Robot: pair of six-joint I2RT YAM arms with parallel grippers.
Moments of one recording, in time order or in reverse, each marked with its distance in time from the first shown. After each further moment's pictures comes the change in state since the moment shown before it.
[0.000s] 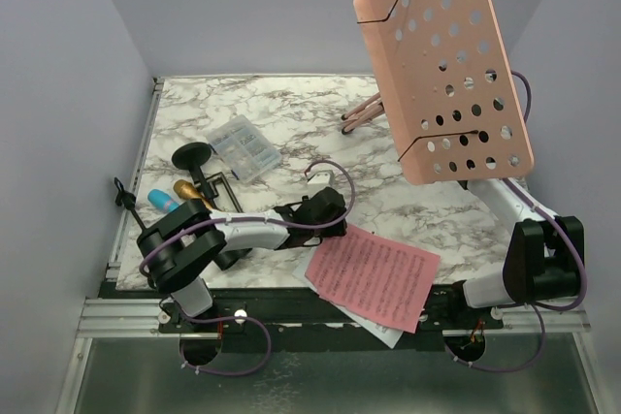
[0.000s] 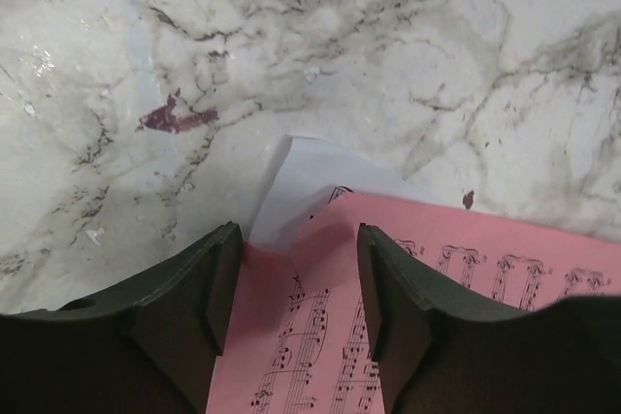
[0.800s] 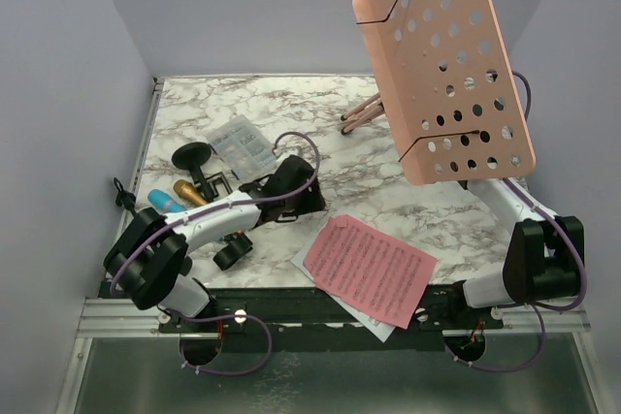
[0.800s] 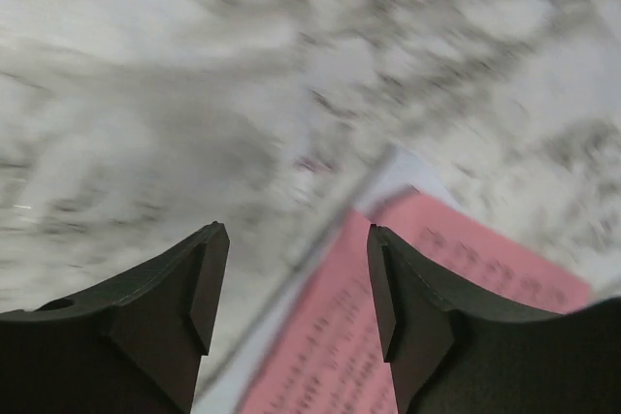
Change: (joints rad) left arm 0.288 -0.129 0.063 -0.233 0.072 0.006; right arm 0.000 0.000 0.000 0.003 -0.010 0.003
